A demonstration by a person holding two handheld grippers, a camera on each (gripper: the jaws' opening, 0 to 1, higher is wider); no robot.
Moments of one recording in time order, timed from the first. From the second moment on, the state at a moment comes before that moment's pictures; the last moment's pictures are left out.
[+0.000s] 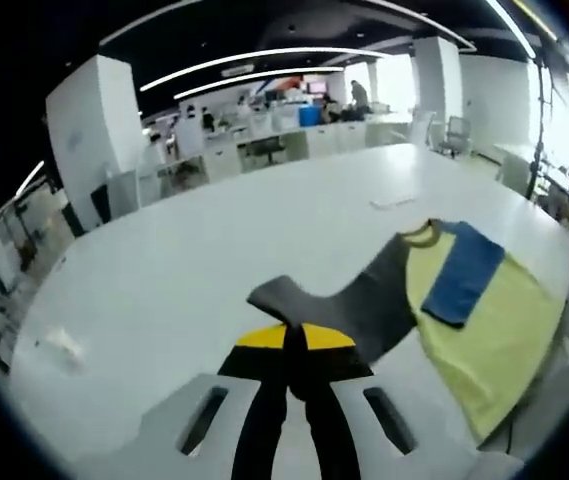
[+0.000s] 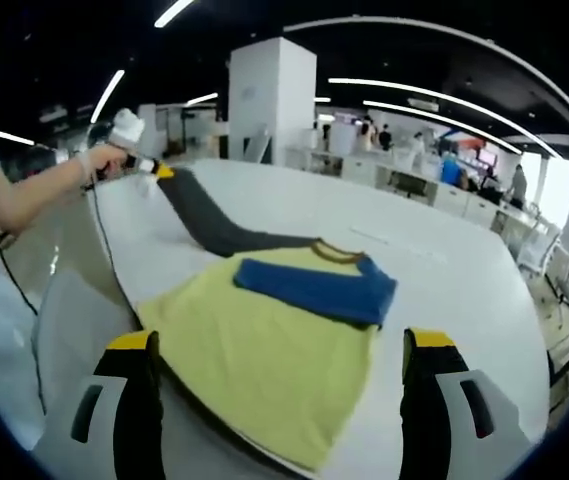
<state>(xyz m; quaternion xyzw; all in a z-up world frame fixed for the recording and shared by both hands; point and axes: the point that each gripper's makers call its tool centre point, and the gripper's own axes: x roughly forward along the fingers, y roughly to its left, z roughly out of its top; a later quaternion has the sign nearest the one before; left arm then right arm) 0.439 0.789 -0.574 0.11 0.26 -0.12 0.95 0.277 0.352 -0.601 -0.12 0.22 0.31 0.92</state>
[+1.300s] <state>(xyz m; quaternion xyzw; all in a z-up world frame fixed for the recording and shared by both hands) 0.489 0.648 -0.490 0.12 0.17 -0.24 0.95 0.277 0.341 -0.606 -0.10 0.22 0.30 0.92</state>
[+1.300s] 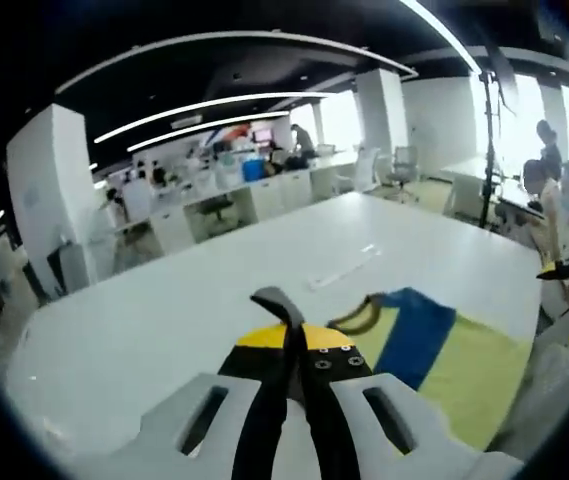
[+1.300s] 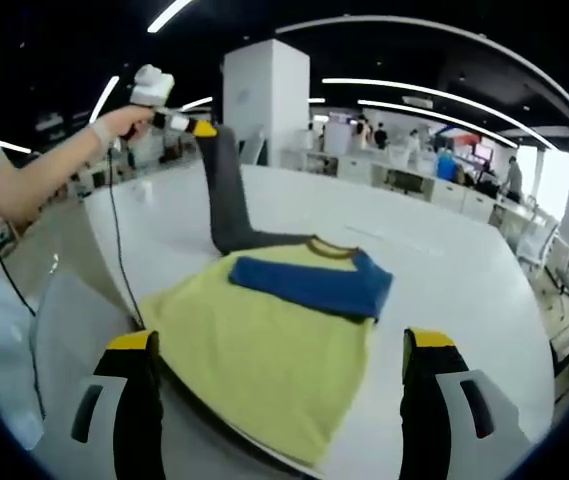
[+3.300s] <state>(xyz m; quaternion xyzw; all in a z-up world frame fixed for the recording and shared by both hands) 0.513 0.523 -0.526 0.13 0.19 -0.29 0.93 0.279 0.315 -0.608 -0.10 0.21 0.33 0.92</state>
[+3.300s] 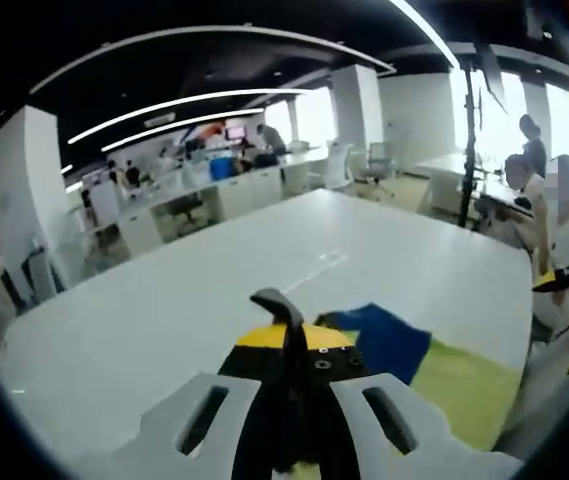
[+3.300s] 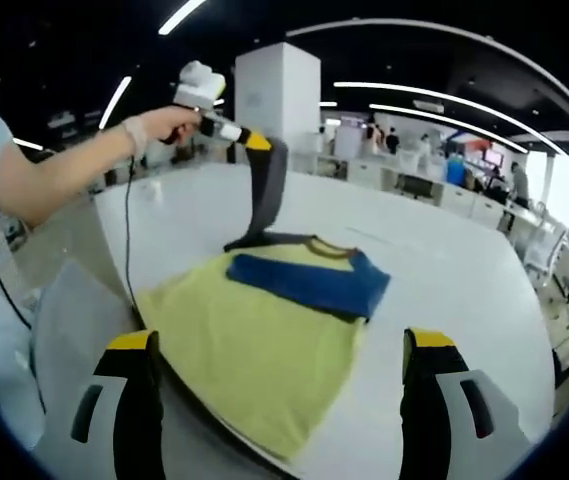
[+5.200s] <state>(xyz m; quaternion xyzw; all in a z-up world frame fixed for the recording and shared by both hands) 0.527 0.422 -0.592 0.14 0.24 -0.36 0.89 0.283 0.281 -0.627 -0.05 0.23 0.29 0.93</state>
